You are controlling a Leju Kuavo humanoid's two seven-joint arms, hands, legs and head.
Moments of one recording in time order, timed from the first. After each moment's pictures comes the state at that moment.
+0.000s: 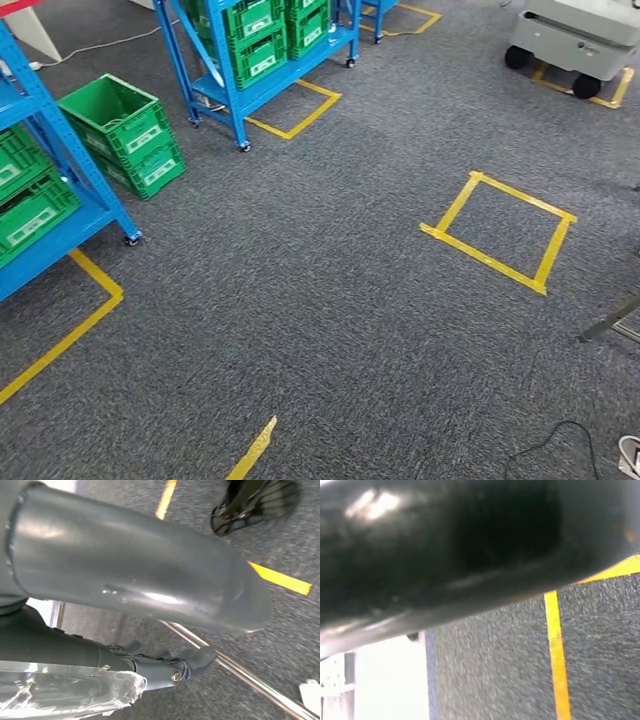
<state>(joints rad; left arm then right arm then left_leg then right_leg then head) 0.04 -0.13 0.80 -0.29 -1.48 0.09 0.03 -0.01 0.36 -1.57 -0.84 1.41 0.27 -0.13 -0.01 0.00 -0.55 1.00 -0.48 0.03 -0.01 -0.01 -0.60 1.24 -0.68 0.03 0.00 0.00</state>
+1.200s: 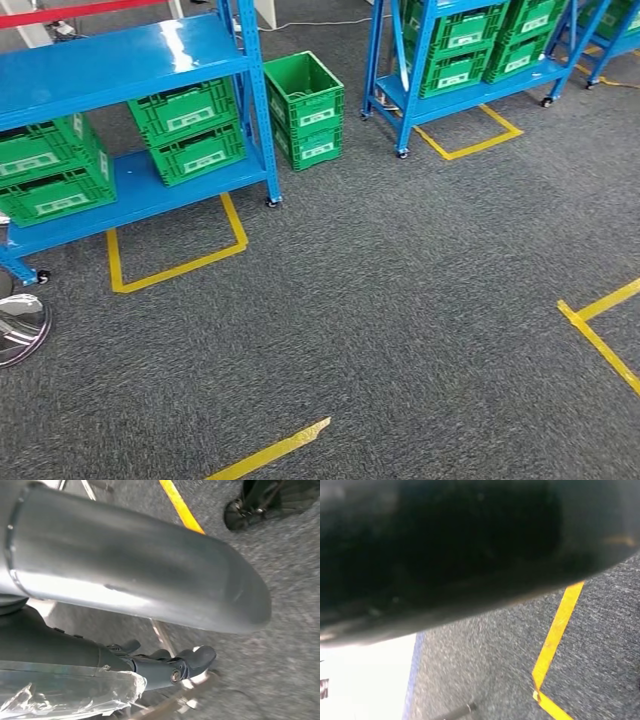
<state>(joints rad) 0.03 -0.14 0.81 -0.29 -1.48 0.09 0.04 -0.02 0.36 -1.57 -0.84 1.43 0.27 -0.14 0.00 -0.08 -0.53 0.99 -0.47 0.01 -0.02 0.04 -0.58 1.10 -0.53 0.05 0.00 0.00</state>
